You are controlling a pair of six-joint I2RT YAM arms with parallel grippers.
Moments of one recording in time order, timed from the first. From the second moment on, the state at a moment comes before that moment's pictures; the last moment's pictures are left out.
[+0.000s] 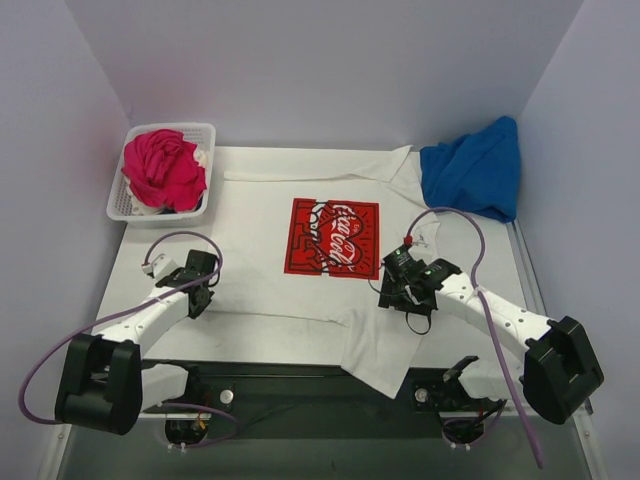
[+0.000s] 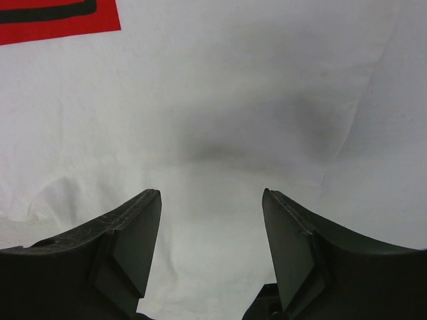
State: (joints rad) left arm -0.21 1.20 0.51 -0.53 -0.55 -1.09; right arm 0.63 1.23 0.72 -0.74 0.29 0.76
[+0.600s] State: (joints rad) left arm -0.19 1.14 0.55 -0.53 -0.52 -1.05; right arm 0.81 1.10 0.58 -0.89 0.26 0.85
